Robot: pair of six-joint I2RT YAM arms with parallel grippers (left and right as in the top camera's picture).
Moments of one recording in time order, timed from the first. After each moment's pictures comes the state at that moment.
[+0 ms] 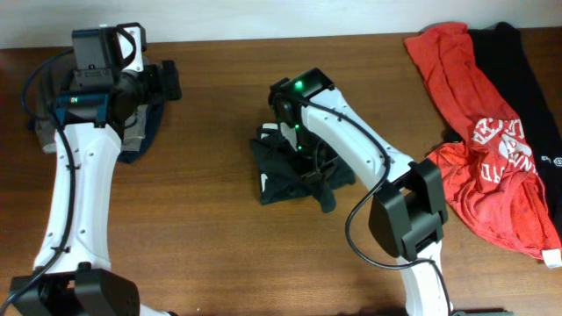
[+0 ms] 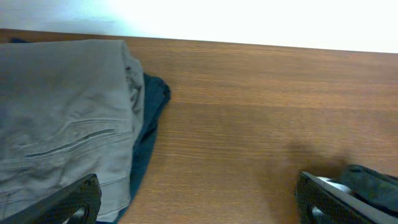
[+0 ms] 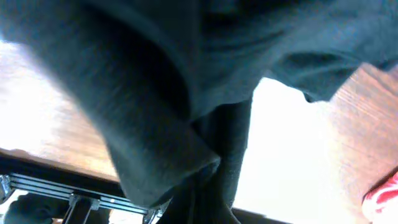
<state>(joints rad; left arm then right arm) 0.04 1.67 1.64 -0.73 0.07 -0.04 0.54 2.21 2.02 -1.69 -0.05 0.08</state>
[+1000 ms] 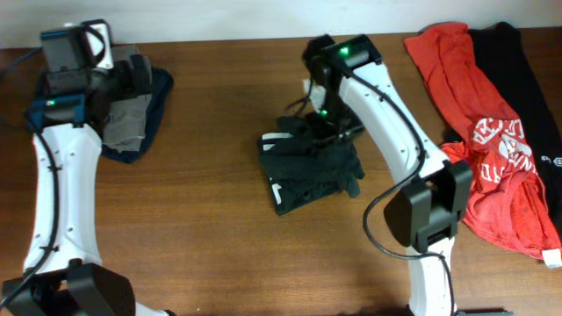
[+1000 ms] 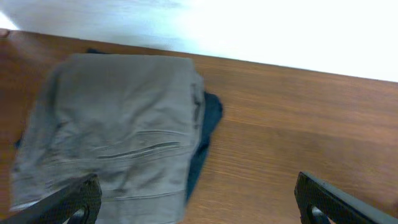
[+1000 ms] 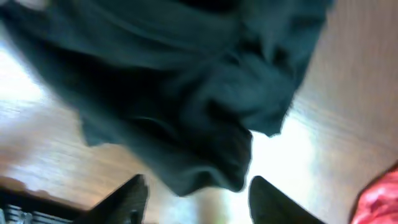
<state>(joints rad) 0.16 1.68 1.64 -0.66 0.01 -0.02 0.42 2.20 2.23 -1.65 -0.07 0.02</state>
